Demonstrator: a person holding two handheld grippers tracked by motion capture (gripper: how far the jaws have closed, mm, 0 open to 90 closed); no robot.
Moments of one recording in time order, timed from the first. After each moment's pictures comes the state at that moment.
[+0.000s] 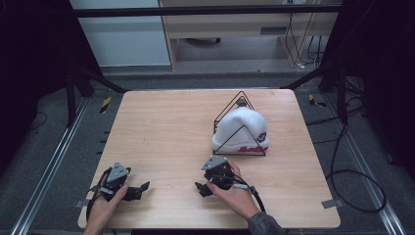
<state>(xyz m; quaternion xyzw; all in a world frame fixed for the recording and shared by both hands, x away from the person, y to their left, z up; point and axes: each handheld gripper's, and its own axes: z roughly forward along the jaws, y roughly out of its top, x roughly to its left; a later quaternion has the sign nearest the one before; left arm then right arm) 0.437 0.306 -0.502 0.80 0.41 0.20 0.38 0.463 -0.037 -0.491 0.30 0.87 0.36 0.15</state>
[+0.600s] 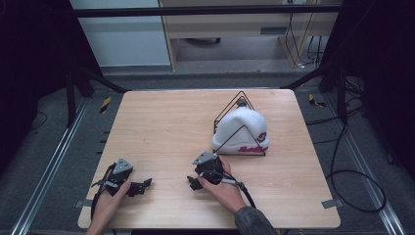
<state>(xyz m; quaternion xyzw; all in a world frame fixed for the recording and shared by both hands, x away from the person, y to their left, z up) 0.457 0.303 -0.508 0.80 0.44 0.18 0.36 0.483 -0.009 -0.503 0.33 0.86 0.36 0.16</state>
